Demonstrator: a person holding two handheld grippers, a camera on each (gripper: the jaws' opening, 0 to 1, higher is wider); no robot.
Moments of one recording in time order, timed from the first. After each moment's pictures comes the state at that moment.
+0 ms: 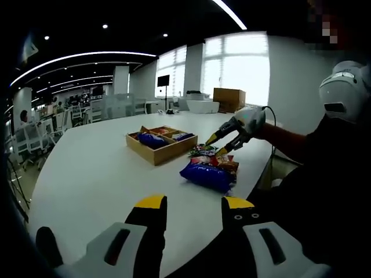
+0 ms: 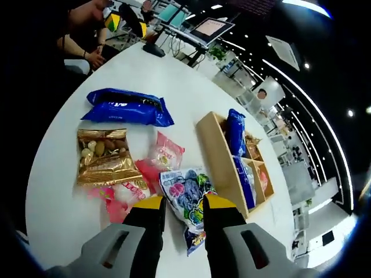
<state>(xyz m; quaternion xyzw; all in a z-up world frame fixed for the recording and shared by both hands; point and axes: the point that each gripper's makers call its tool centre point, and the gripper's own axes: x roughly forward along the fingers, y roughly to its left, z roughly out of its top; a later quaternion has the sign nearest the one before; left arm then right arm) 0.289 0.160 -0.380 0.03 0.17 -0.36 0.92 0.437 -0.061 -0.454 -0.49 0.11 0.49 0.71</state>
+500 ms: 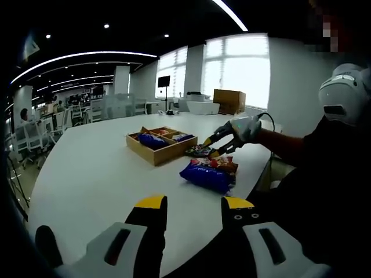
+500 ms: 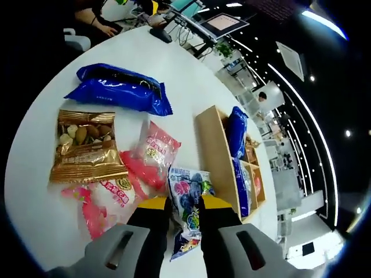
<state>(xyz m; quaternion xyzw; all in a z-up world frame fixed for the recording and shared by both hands) 0.288 0.161 -0.377 0.02 0.17 -0.36 0.92 0.458 -0.059 -0.462 -0.56 0.09 0.44 0.70</state>
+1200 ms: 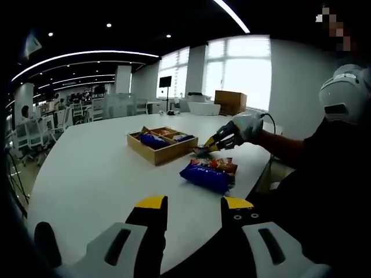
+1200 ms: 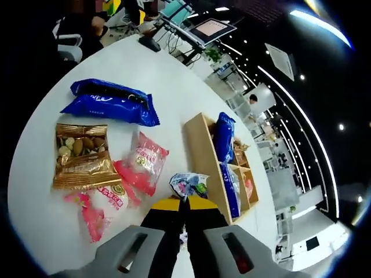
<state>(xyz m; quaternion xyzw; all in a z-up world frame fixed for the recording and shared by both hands) 0.286 0.164 -0.376 0.01 0.17 -0.36 0.92 0.448 -0.053 -0.432 -0.51 0.07 0.45 0.73</state>
